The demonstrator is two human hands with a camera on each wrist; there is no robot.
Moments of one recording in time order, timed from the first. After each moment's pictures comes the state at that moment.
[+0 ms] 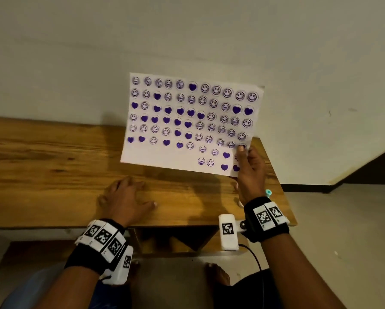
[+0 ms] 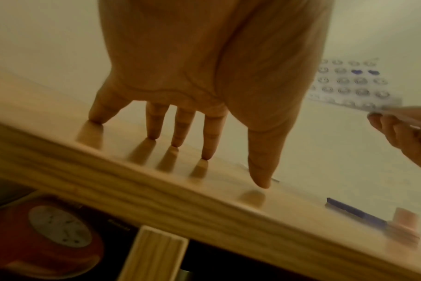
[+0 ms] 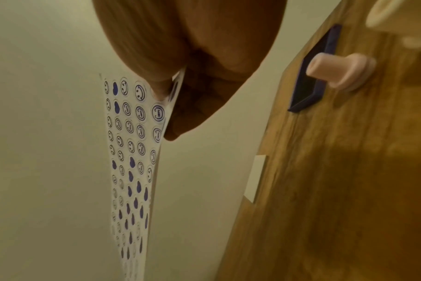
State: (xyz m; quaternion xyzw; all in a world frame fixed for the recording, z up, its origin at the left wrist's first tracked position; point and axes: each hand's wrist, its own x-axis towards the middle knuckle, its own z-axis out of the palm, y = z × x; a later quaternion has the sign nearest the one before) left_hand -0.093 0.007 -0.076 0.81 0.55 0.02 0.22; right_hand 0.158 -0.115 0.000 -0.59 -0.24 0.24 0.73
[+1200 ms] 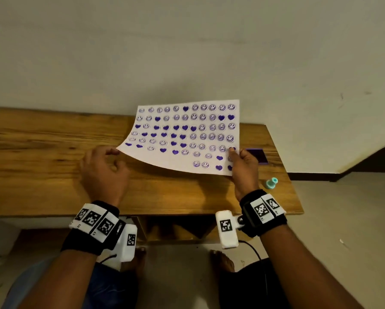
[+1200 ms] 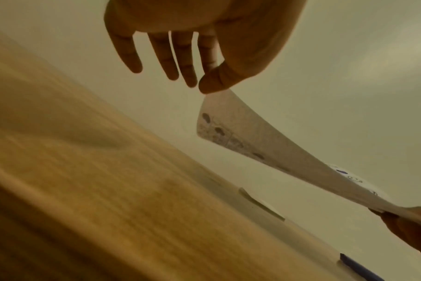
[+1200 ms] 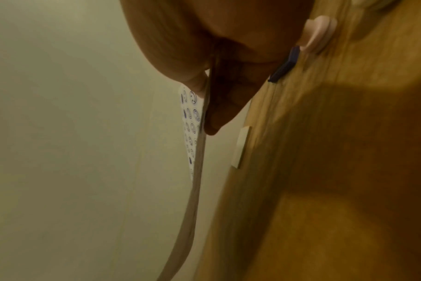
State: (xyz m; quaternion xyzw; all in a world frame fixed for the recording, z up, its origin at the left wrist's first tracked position) left_hand -0.100 0.018 -0.048 0.67 0.61 0.40 0.17; right_hand 0.155 -0.106 -0.040 -0.65 -0.13 0.31 0.68
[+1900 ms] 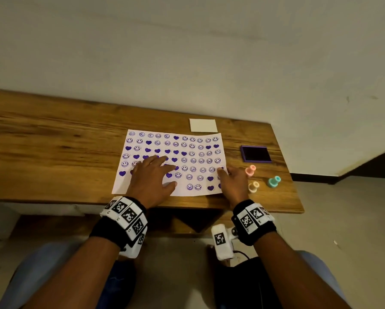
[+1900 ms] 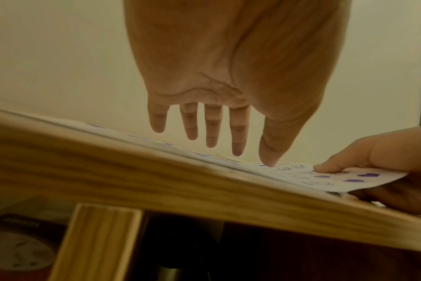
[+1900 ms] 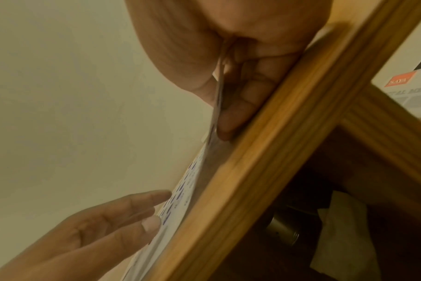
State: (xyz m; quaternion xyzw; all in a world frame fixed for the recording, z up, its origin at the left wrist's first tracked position) left_hand -0.065 -0.005 -0.084 0.89 0.41 0.08 0.18; right_hand 0.138 -0.114 -0.088 -0.82 -0.25 0.23 0.46
